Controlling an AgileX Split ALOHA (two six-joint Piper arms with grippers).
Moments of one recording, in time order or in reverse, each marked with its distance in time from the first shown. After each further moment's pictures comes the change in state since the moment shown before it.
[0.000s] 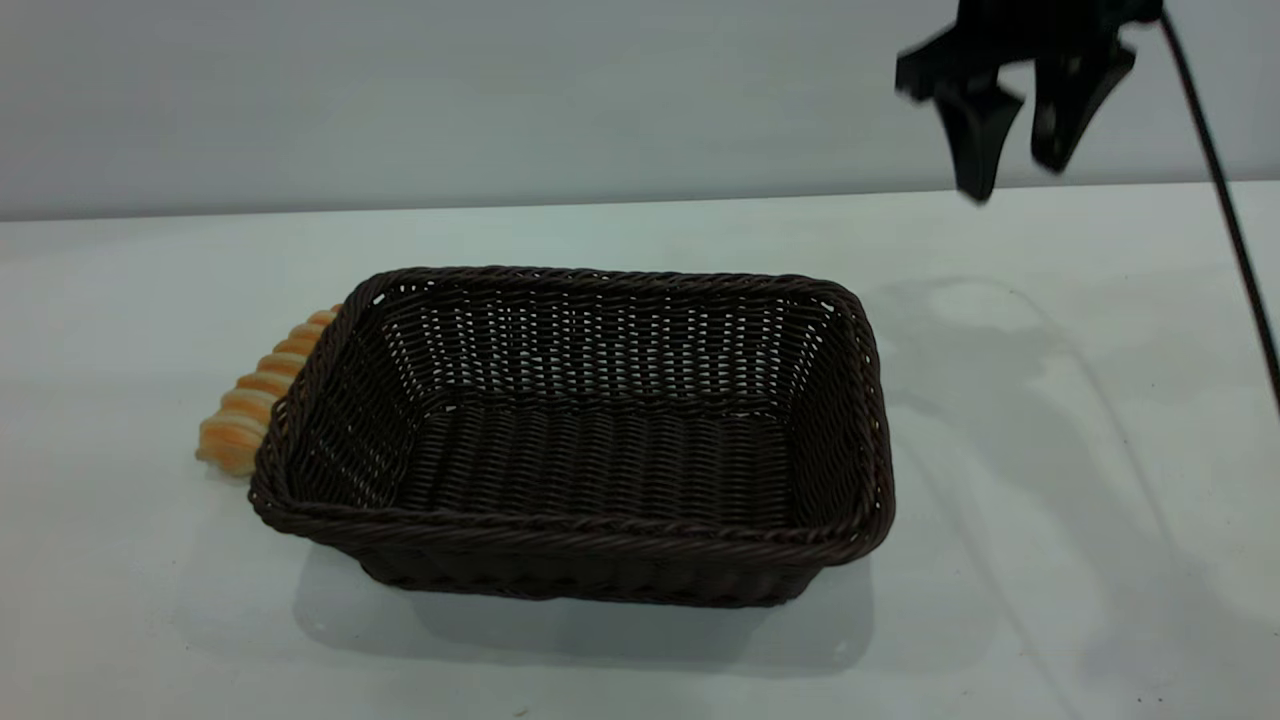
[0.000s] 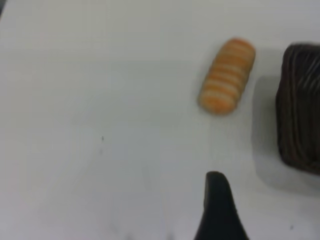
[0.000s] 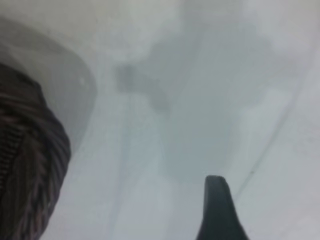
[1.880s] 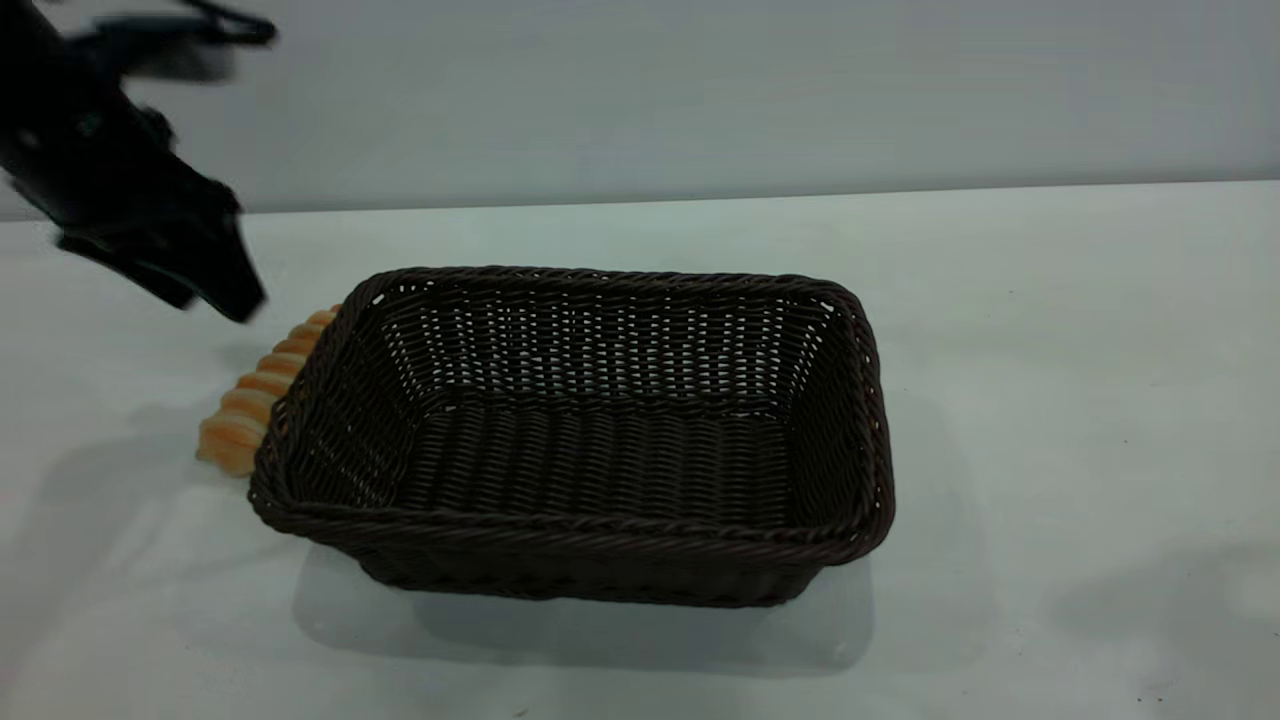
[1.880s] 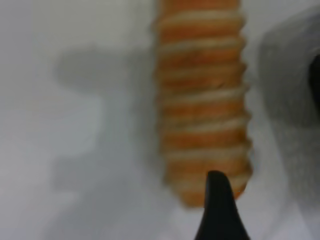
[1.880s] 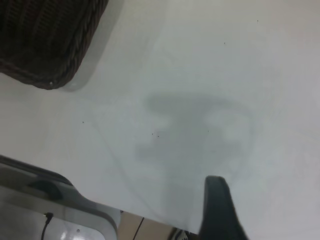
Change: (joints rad) left arm 0.000 1.504 -0.765 -0.408 -0.123 0.836; right arm 0.000 -1.079 0.788 0.049 0.010 0.000
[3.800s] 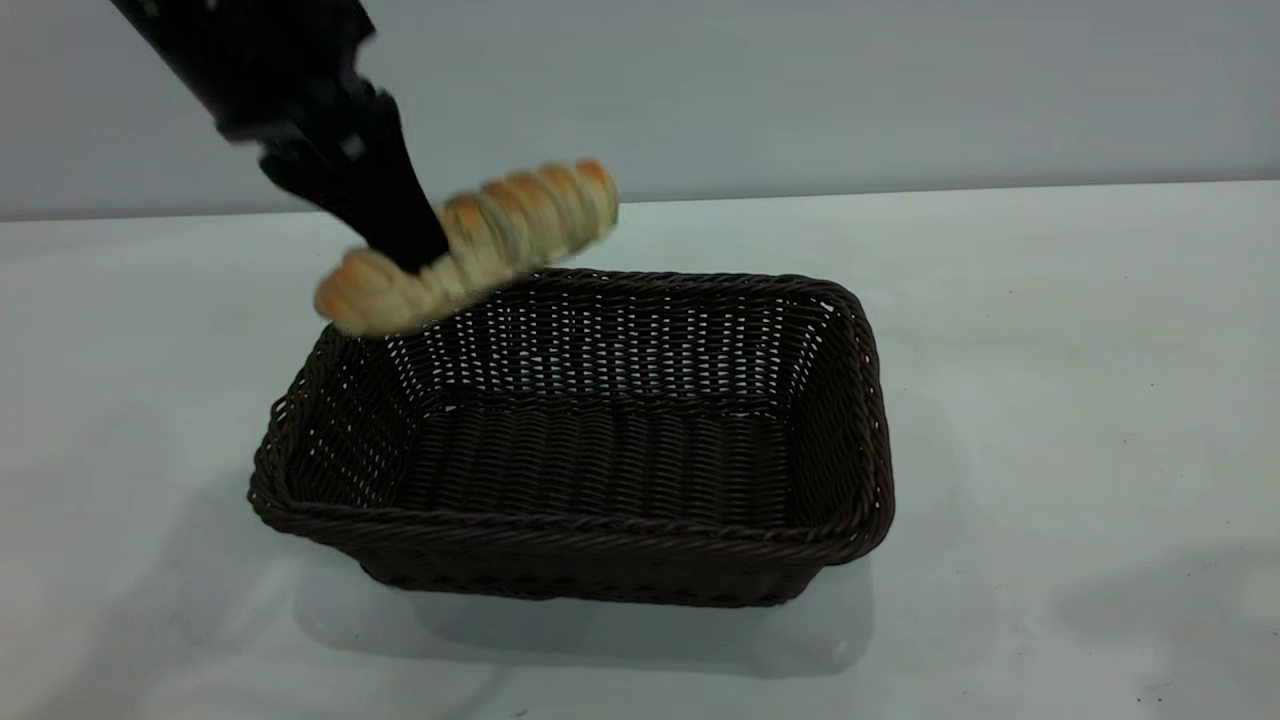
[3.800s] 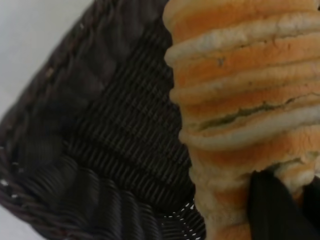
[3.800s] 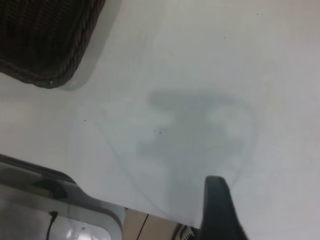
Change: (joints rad) left arm -0.275 -0.157 -0.008 -0.123 0.268 0.239; right arm 0.000 0.000 0.000 0.000 0.010 0.026
